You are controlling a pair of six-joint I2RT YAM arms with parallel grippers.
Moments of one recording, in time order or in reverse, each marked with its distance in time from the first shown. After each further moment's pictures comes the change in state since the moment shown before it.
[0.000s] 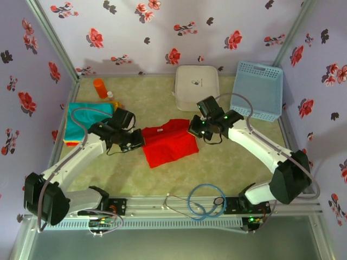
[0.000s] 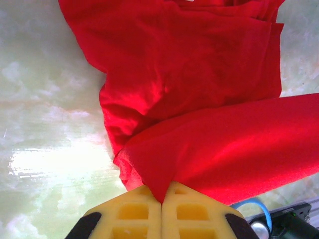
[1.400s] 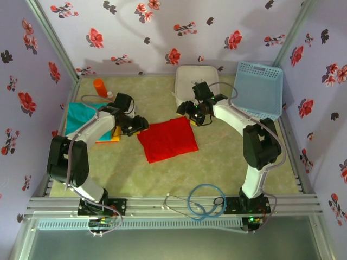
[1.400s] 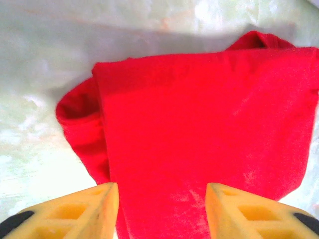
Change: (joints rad) left arm 0.192 0.377 0.164 0.154 0.085 0.194; right arm -0.134 0.433 0.262 0.130 -0.106 -0.120
